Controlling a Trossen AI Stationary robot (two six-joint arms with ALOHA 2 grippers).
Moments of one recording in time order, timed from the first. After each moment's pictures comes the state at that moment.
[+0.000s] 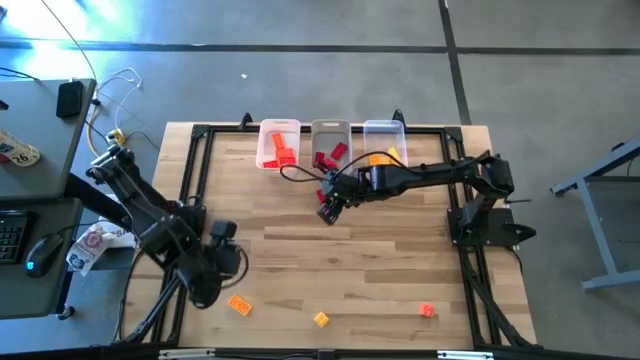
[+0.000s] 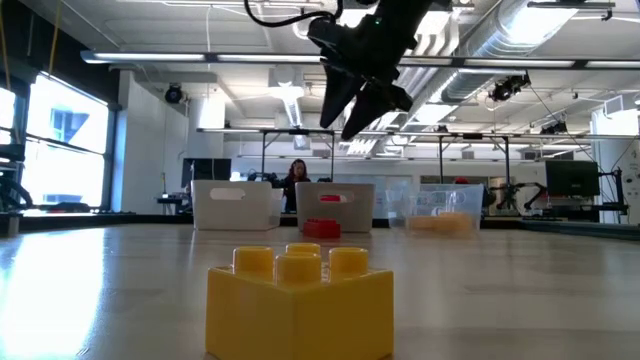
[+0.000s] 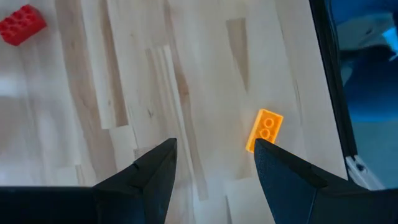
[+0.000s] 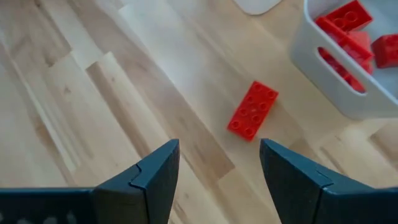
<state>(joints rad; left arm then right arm) -0.68 1.34 1.34 -1.26 -0.25 -0.55 -0.01 1.78 1.44 -0.67 0.20 0.61</state>
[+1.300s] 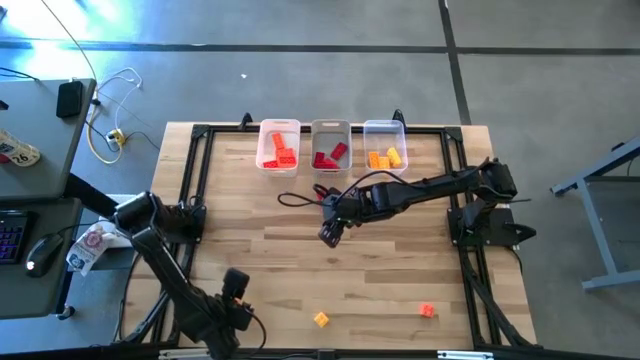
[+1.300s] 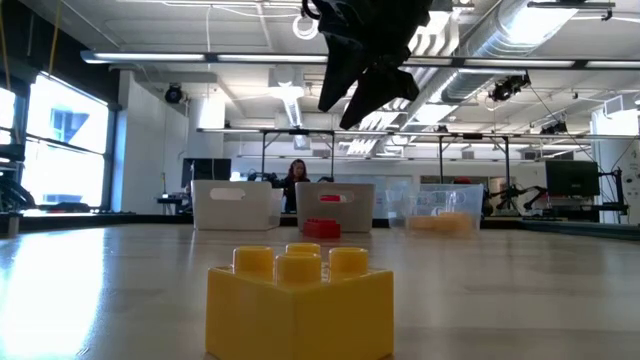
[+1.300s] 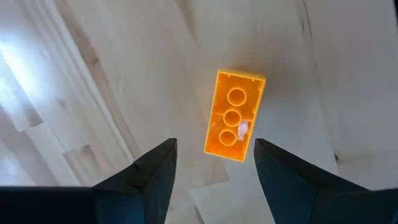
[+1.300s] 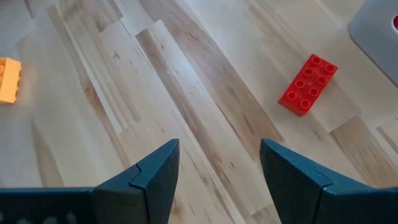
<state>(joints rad) -0.86 1.85 1.34 -1.15 -0.22 -0.58 0.13 1.78 1.44 -0.67 0.19 0.66</state>
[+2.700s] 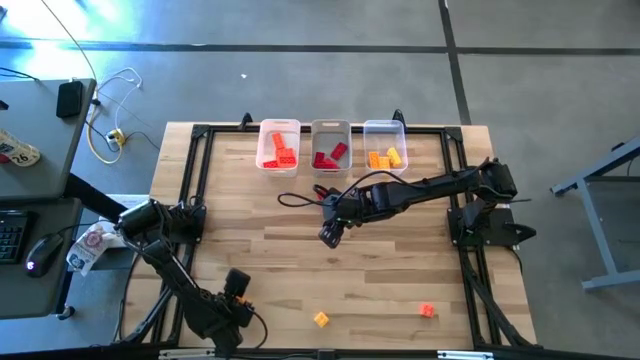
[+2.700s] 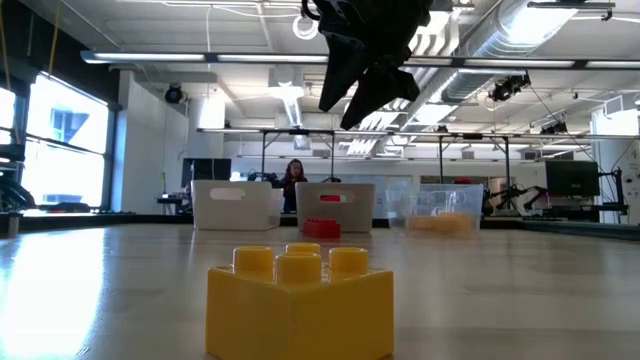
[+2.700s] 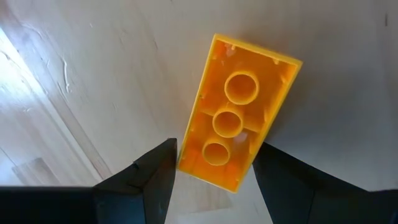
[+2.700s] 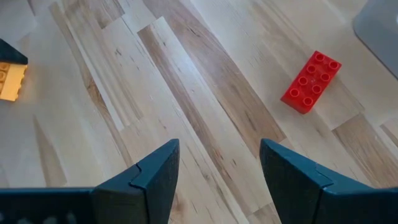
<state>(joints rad) -0.86 1.92 1.17 -0.96 -0.20 -0.56 0.13 1.78 1.44 -0.67 0.18 0.66</state>
